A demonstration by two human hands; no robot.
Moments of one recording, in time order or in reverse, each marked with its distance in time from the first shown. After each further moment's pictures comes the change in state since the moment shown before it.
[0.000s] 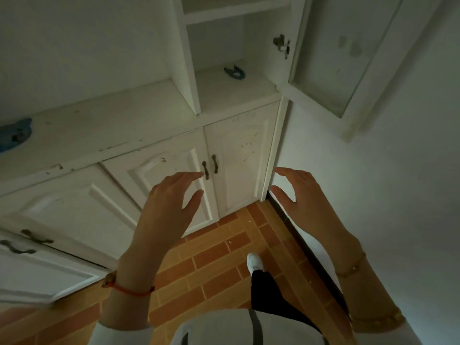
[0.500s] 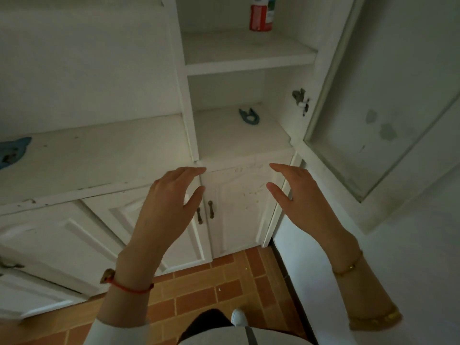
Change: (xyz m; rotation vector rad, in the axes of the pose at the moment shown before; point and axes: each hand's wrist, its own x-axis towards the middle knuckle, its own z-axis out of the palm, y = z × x) left_hand 0.184 0.037 0.026 0.020 0.172 -0.097; right_hand 0.220 0.036 -0.057 0.024 -0.034 -0.261
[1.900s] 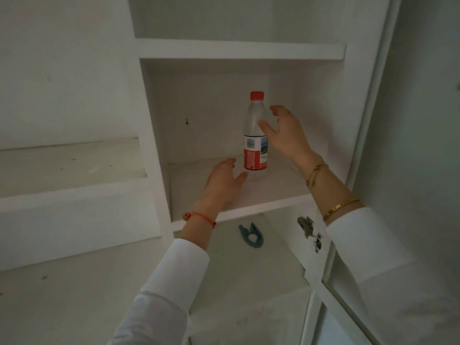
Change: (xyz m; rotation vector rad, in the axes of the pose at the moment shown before) left_hand 0.415 0.058 0.014 -0.224 0.079 0.021; right_hand 0.412 -0.039 -0.163 0.090 0.467 -0.193
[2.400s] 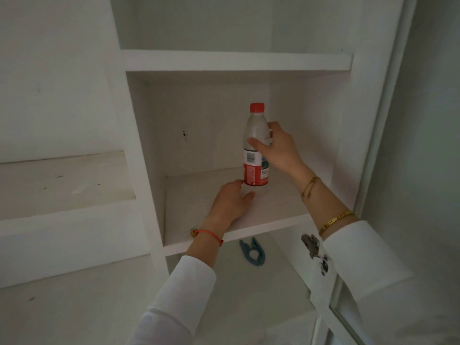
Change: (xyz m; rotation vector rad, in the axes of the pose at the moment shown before) left_hand 0.023 0.001 0.024 0.067 -0.120 -0.040; right_hand 0.021 0.011 0.022 0.140 -0.061 0.074
